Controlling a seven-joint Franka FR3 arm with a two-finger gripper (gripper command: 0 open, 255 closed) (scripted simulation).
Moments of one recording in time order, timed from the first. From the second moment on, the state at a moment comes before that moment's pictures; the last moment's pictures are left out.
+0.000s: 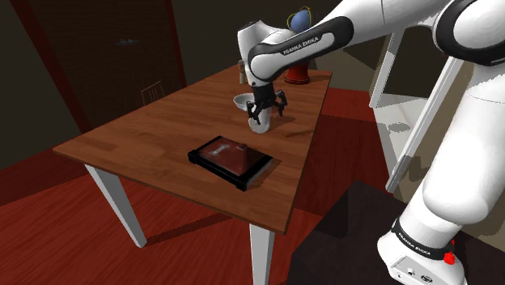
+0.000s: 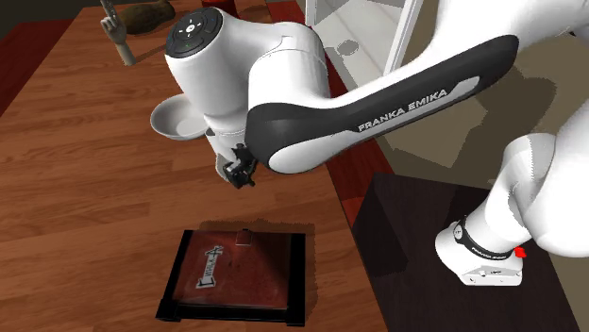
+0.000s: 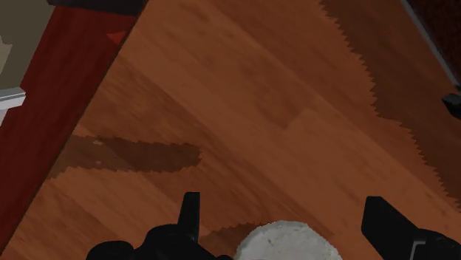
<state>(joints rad) -0.03 0.09 0.20 -1.88 -0.27 1.85 0.80</state>
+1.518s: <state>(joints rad) 0.02 0.47 0.16 -1.52 -0.43 1.84 0.97</state>
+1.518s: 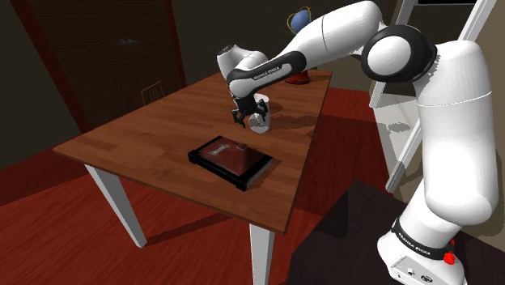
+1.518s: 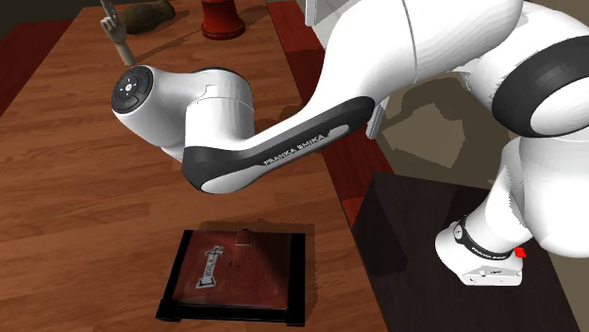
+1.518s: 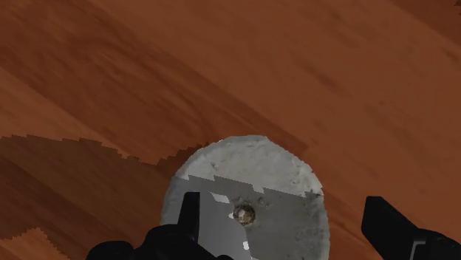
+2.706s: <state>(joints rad) 0.02 0.45 0.16 -1.46 -0.42 1.76 0.94</state>
